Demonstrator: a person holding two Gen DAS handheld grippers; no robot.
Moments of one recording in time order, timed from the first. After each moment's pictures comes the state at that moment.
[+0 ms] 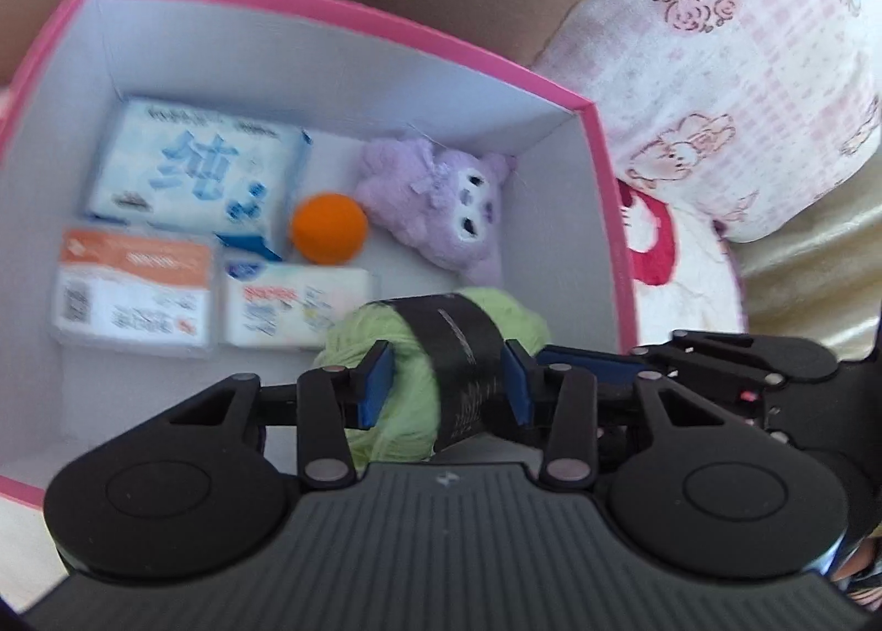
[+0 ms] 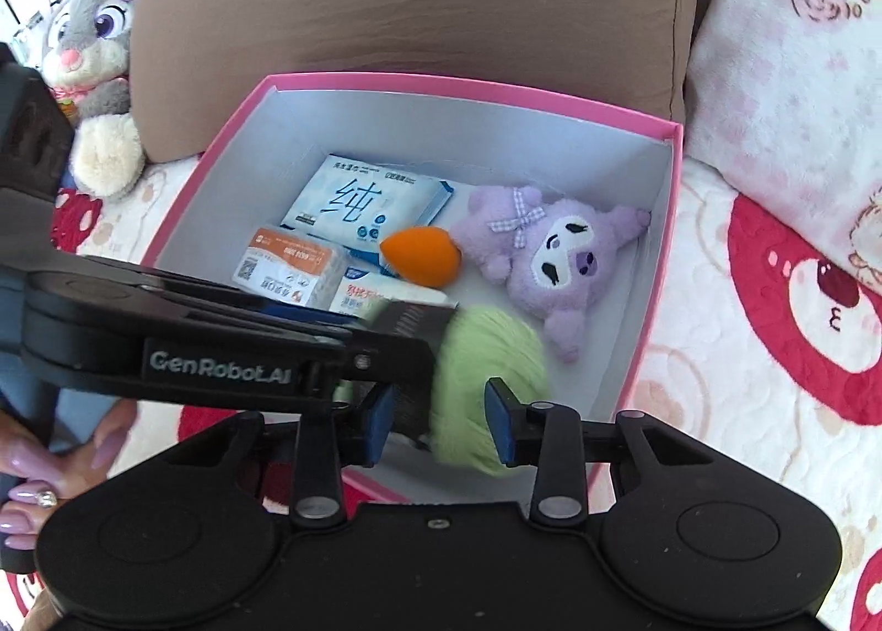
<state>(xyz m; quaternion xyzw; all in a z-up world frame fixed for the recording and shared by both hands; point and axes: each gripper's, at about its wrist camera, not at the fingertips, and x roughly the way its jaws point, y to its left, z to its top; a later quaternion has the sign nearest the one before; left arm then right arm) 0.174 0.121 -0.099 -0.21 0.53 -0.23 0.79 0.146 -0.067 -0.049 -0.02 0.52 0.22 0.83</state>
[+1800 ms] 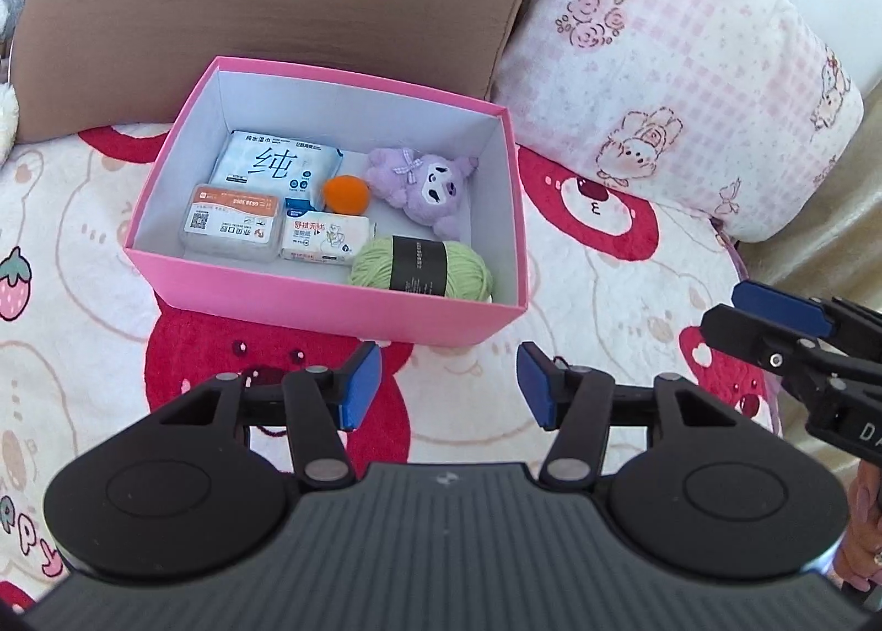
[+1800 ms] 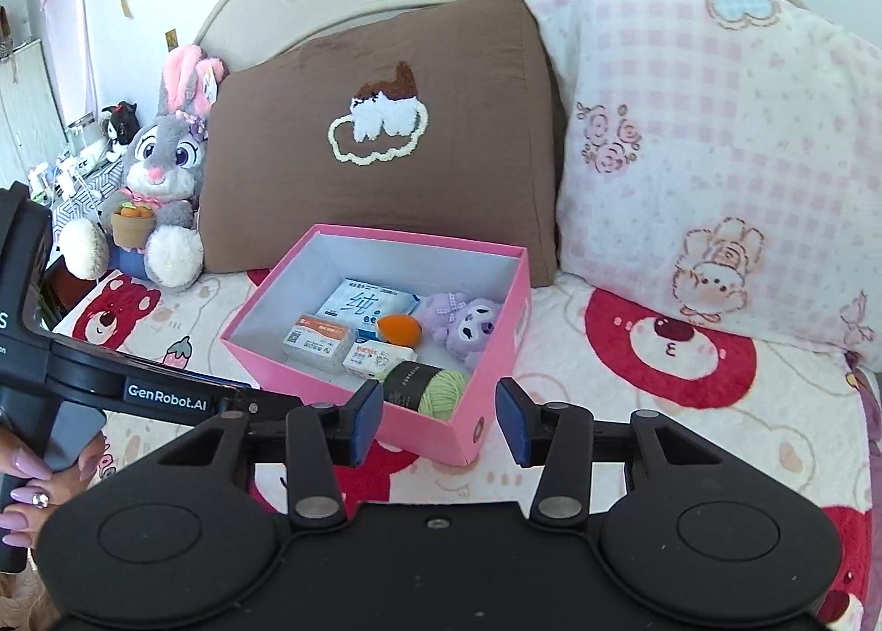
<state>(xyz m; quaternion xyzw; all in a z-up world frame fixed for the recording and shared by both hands) 0.001 0.077 0.008 -0.12 0.46 -0.12 0.87 -0.020 -0.172 0.056 0.00 0.34 0.20 0.92</state>
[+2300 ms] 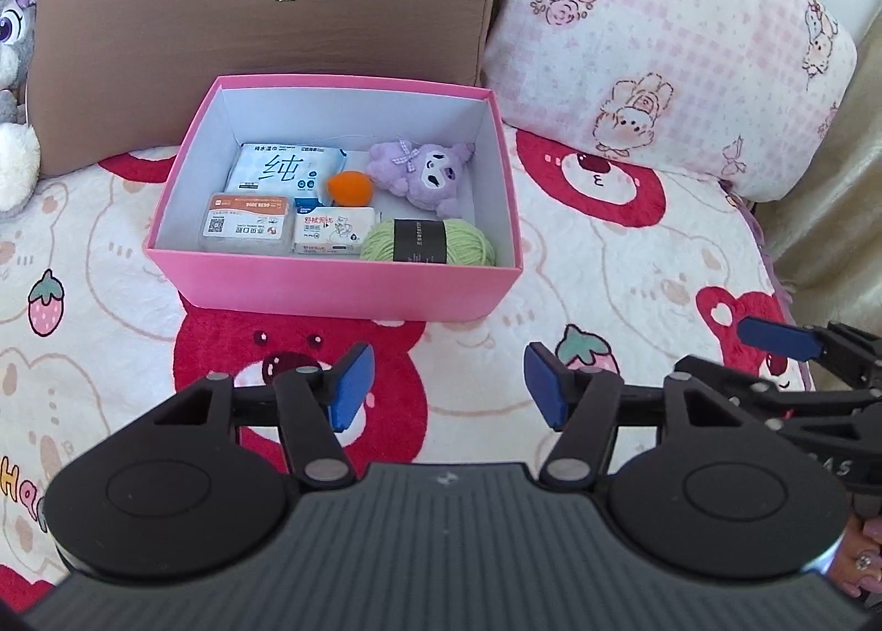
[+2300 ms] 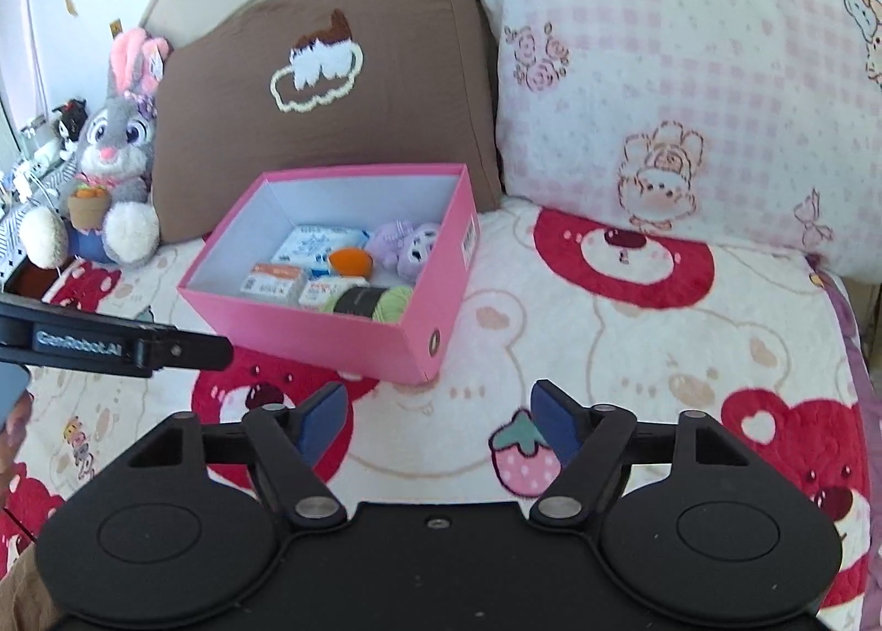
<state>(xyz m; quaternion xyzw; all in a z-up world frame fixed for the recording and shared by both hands) -0.033 0.054 0.015 -0.06 0.45 -0.10 0.88 -0.050 -0.190 0.014 0.02 0.39 0.14 0.91</state>
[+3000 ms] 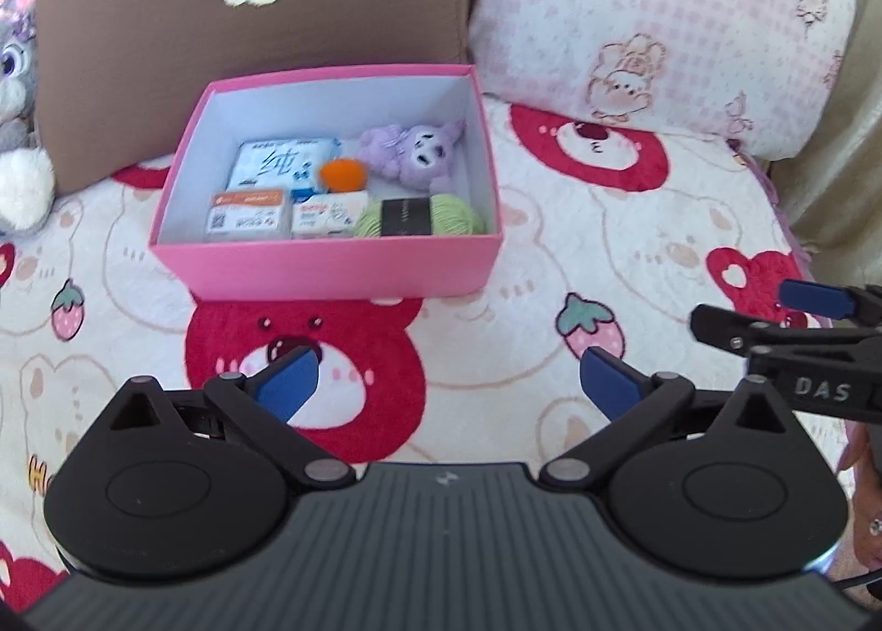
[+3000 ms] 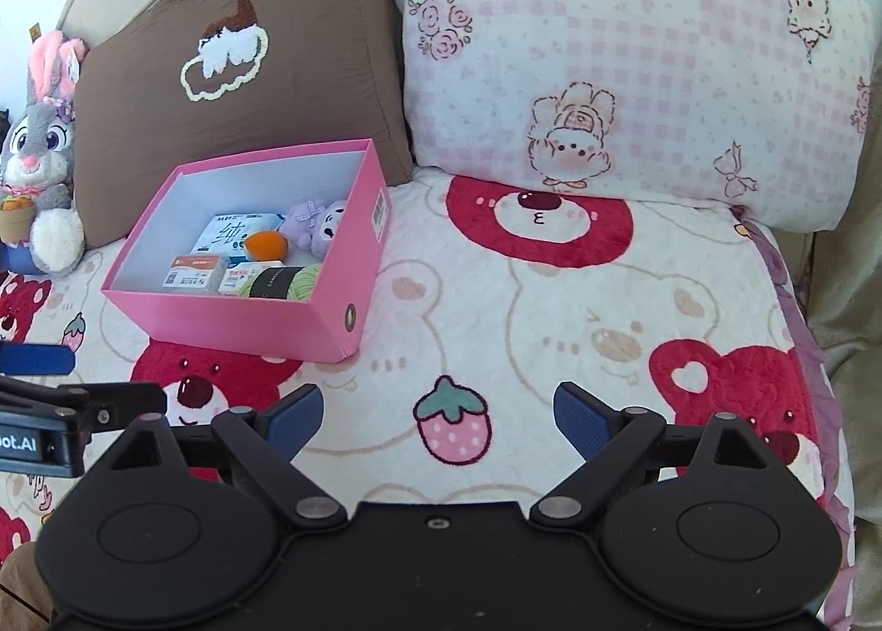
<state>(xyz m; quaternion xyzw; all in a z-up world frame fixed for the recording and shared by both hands) -0.049 0.023 0.015 -0.01 0.47 -0.08 0.88 -0.049 -0.214 0.011 0.02 0.41 0.05 0.91</state>
